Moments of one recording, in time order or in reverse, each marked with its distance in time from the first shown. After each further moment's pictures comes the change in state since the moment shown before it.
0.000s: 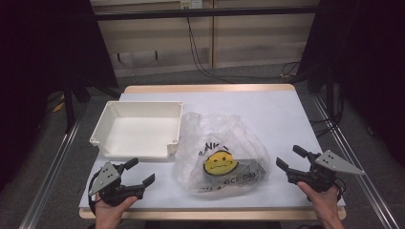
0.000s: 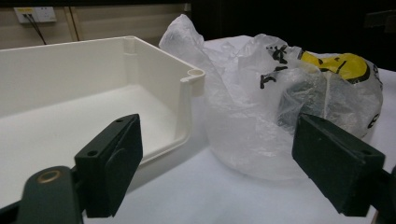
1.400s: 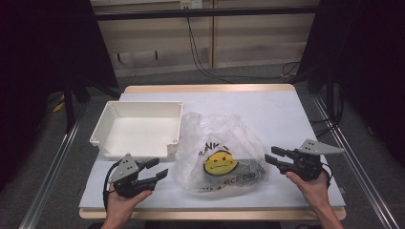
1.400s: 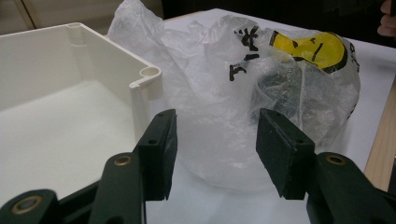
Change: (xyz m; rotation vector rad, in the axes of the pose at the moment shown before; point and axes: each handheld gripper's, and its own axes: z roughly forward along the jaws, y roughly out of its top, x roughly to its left) left arm -0.014 0.024 0.037 0.130 -0.145 0.038; right arm 0.001 0.020 0.036 0.184 0.214 0.004
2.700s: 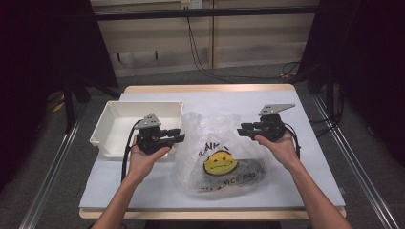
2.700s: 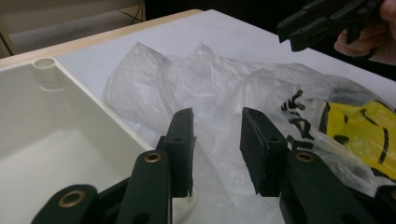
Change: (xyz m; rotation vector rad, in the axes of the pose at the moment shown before) left arm 0.056 0.071 0.079 0.067 -0.090 -0.070; right arm -0.025 0.071 0.106 0.188 0.121 -0.084
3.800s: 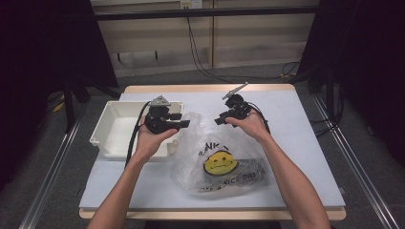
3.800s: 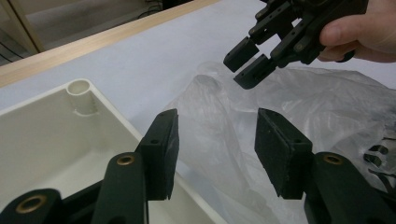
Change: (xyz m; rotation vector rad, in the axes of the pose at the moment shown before) left arm 0.031 0.036 0.037 0.111 0.058 -0.005; right arm -0.039 0.049 0.117 0.288 0.024 -0.007
